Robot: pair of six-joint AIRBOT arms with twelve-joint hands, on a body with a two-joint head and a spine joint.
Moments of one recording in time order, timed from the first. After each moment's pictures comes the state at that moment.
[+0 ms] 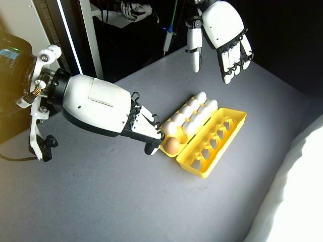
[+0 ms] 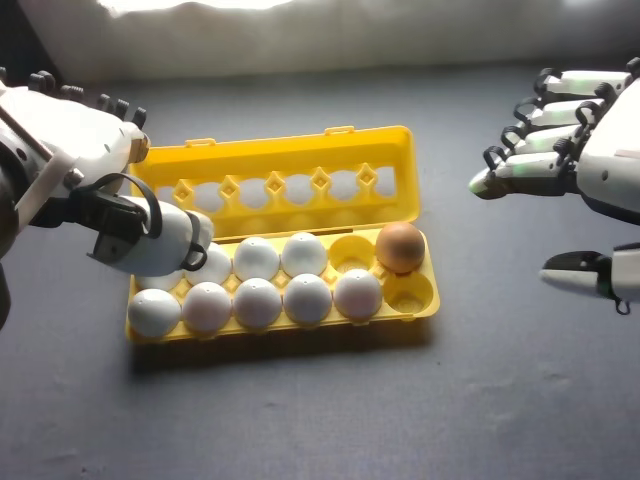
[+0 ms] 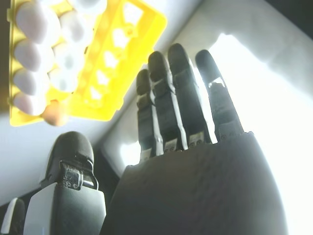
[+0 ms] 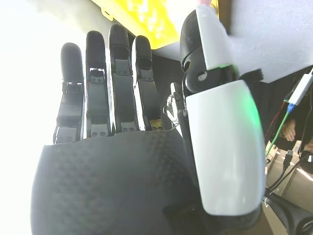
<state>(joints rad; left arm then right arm) -0.13 -0.80 0.50 1.24 1.07 -0.20 -0.20 -0.68 0.74 -0.01 0.23 -1.29</state>
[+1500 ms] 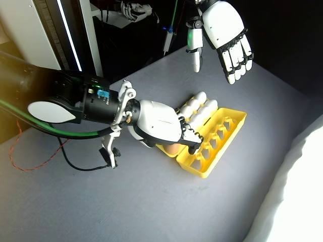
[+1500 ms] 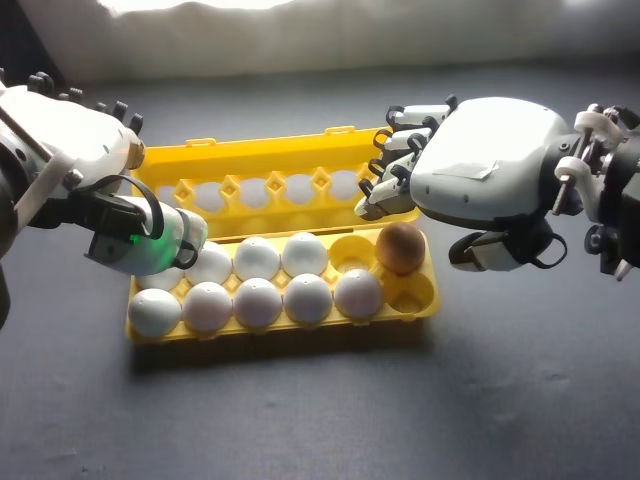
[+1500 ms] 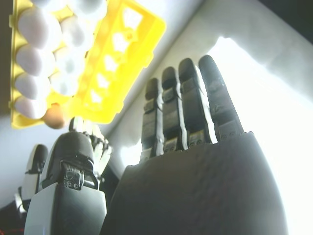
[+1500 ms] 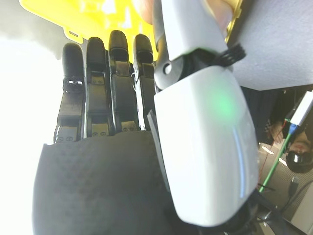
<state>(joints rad) -0.13 -0.80 0.50 1.23 1.07 -0.19 -0.22 -1.14 1.10 -0.01 0.25 -1.31</state>
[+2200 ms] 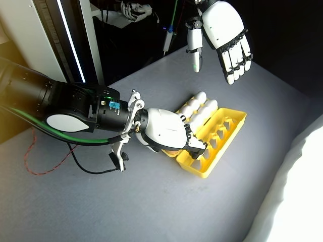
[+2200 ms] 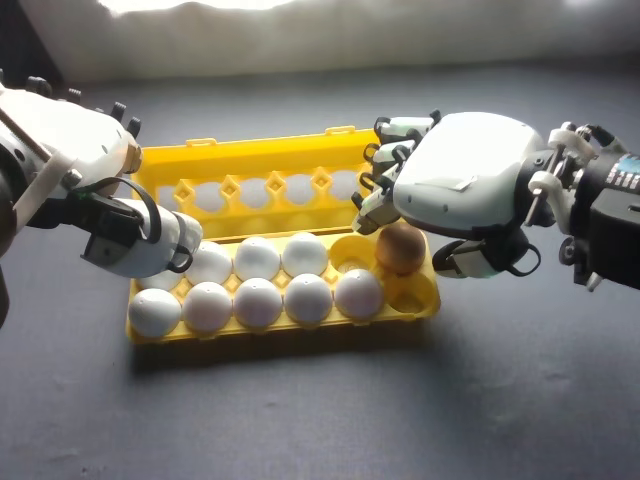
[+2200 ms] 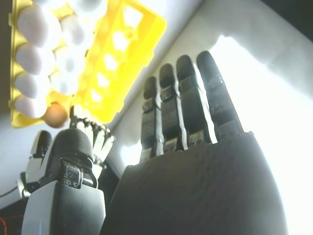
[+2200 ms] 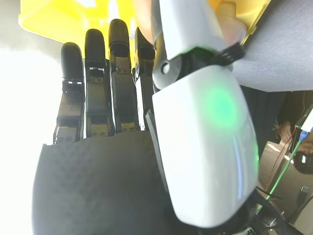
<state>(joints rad) -0.13 -0.80 0.50 1.23 1.07 -0.19 -0.26 -1.21 1.16 0.02 0.31 -1.31</state>
